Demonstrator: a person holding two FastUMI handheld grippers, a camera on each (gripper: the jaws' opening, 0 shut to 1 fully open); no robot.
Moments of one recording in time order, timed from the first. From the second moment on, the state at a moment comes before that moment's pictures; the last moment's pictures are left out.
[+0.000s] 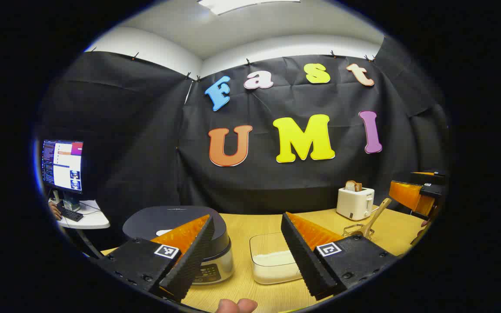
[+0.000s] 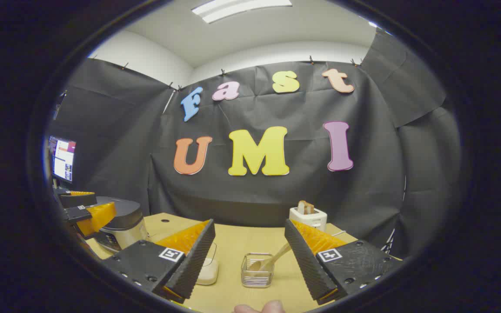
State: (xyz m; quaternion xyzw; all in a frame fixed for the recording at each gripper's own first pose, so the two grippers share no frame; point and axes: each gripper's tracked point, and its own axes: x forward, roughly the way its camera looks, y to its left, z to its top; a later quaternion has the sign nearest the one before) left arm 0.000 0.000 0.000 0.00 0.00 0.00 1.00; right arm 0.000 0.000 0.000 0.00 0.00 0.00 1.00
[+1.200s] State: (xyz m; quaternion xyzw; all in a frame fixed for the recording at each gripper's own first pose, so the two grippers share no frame) left arm 0.002 0.017 -0.004 -0.01 0.00 0.04 1.00; right arm -0.001 -0.029 0.012 0.02 -0.02 -0.02 1.00
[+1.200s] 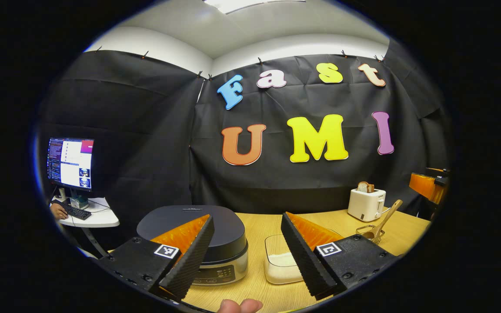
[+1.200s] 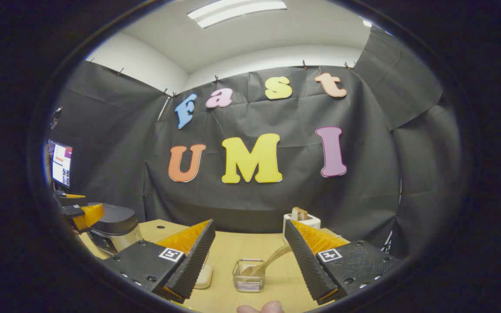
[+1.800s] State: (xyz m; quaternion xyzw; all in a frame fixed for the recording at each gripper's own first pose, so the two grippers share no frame) left arm -0.003 0.033 -0.022 -0.03 0.03 0.08 1.00; right arm 0.009 -0.035 -0.029 0.04 0.01 0.03 1.00
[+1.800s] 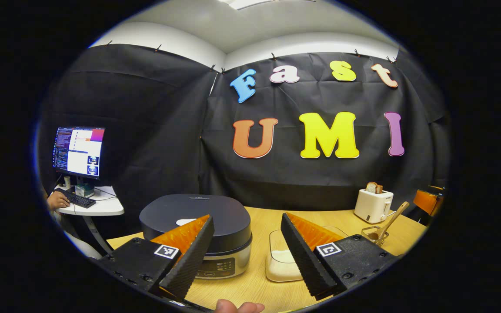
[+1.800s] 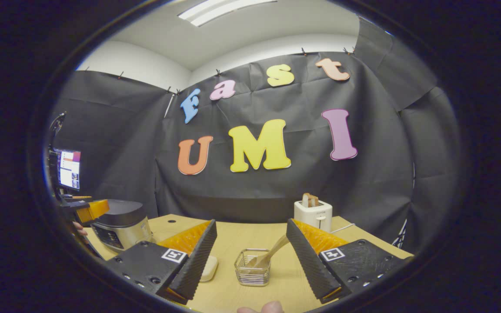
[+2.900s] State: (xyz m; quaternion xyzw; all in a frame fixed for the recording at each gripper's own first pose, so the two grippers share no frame) left arm 0.027 0.112 -0.059 -0.07 0.25 0.10 0.96; right arm 0.030 -0.036 -0.068 0.10 0.02 0.08 0.99
